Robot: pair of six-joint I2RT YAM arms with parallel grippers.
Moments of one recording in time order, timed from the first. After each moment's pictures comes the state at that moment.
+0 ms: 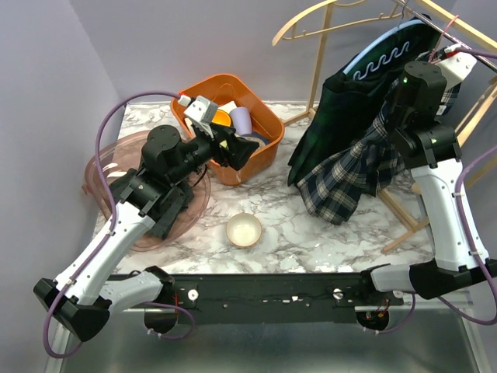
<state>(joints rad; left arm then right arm) -0.58 1.05 1.20 -0.11 0.25 -0.28 0.27 1.35 1.80 -0.62 0.81 0.45</state>
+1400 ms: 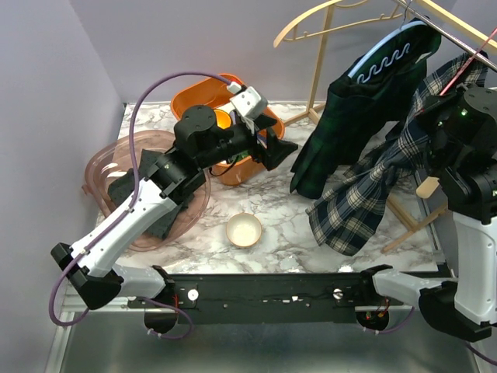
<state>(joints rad) -0.76 1.28 1.49 -0.17 0.31 -0.12 0.27 1.15 1.93 -0.87 0.70 0.56</state>
